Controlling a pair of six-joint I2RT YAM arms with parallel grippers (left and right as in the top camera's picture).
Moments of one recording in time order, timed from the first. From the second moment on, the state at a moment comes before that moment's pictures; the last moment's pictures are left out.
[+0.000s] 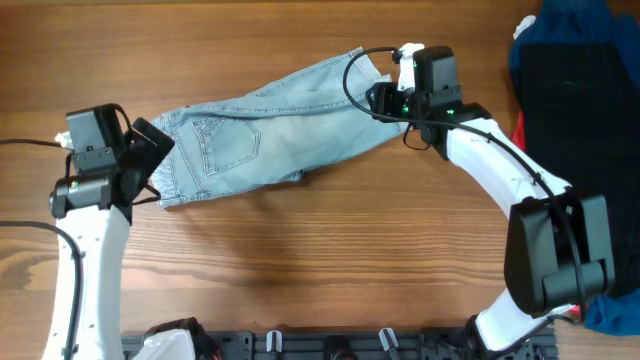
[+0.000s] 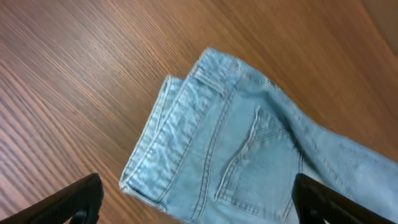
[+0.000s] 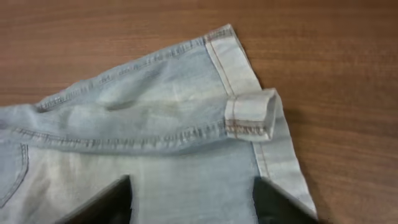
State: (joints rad) left arm 0.20 1.26 0.98 -0.69 -0.09 -0.68; right arm 0.26 1.81 1.18 -0.14 -0.17 0.21
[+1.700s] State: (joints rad) left arm 0.11 1.45 0.98 -0.66 -0.09 -0.70; right arm 0.50 2.15 1.66 -0.46 -0.25 0.14
